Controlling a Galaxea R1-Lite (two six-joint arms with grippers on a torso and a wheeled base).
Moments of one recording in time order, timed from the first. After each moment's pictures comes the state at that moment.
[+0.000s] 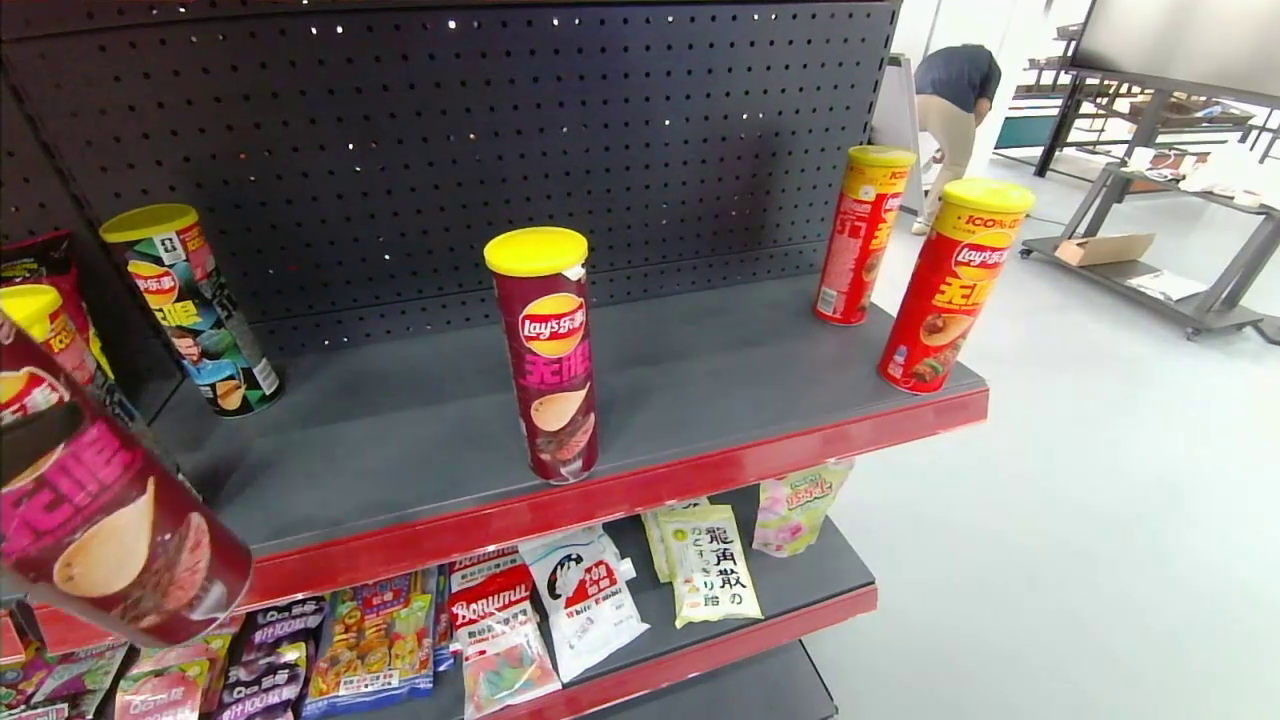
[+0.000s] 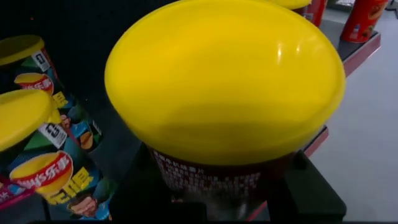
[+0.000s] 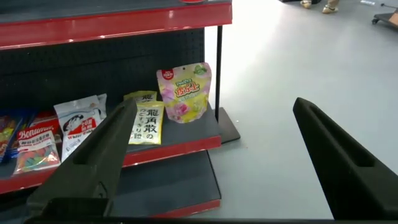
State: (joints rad) left arm 0.21 0.82 -0.62 -0.15 -0.60 0.15; right arm 0.00 0.00 0.00 0.00 0.04 0.00
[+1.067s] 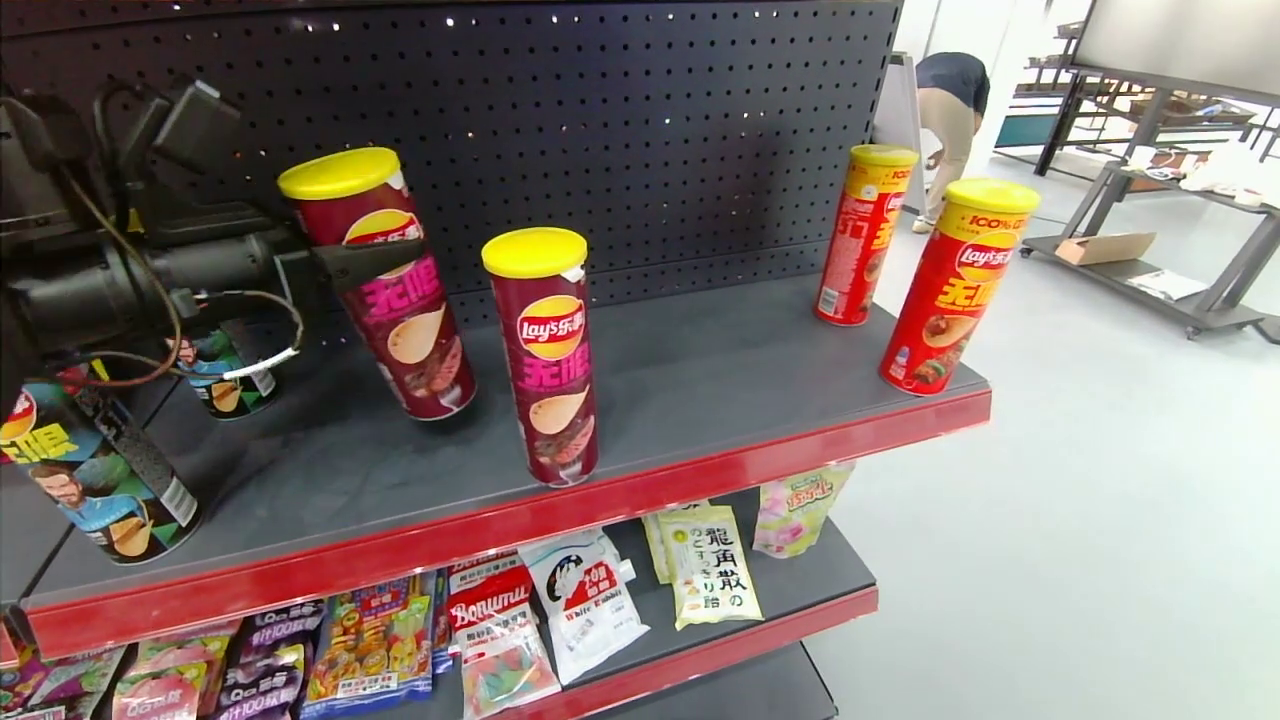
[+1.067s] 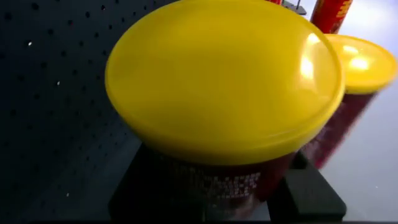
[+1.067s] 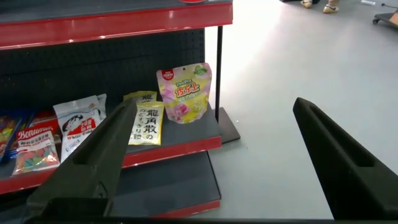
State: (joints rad) left arm -0.04 1.62 -1.04 -0.54 -0.73 0.14; right arm 0.00 0.00 0.00 0.00 0.04 0.00
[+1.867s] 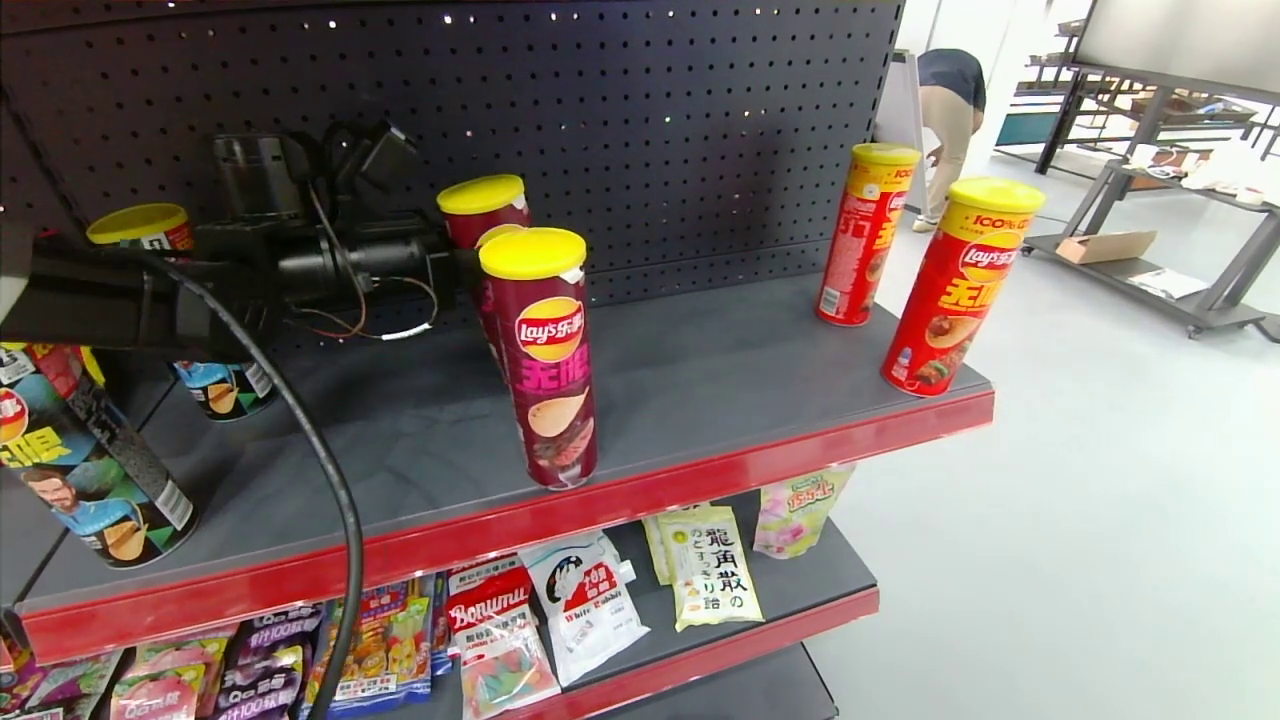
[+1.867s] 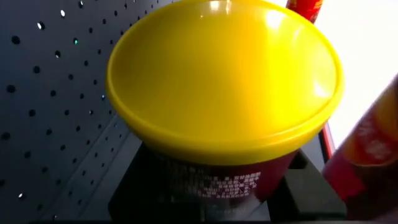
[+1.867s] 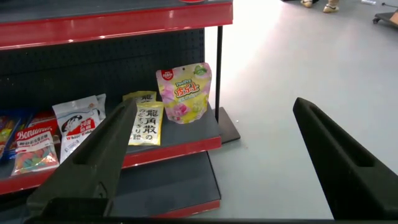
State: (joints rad) left arm -0.13 2.02 -1.42 -0.52 -0.92 0.15; right arm 0.00 0.00 0.00 0.00 0.04 0.00
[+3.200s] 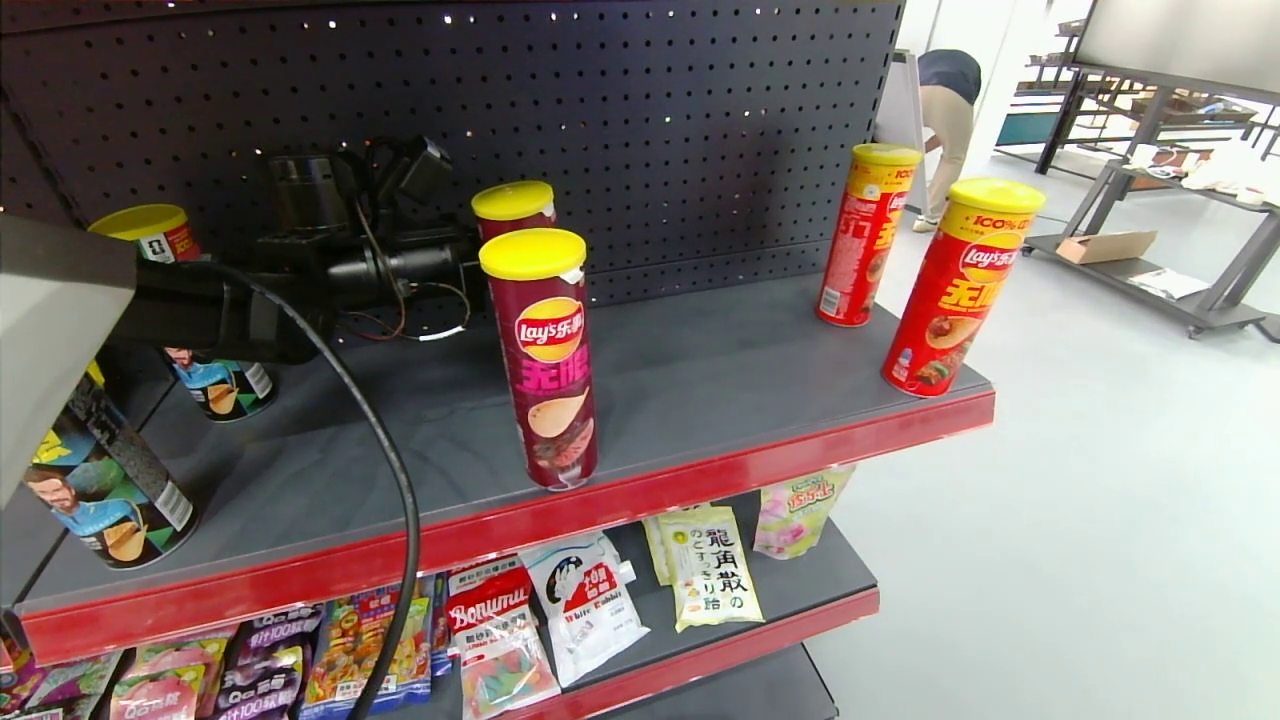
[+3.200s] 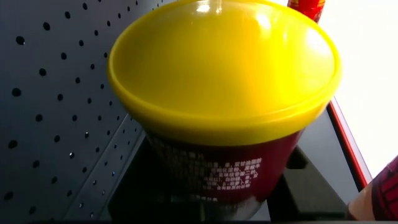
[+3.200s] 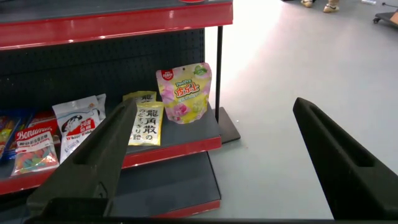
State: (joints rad) left arm -0.15 2.14 -1.53 -0.57 -0.94 0.18; right arm 0.00 0.00 0.00 0.00 0.04 0.00
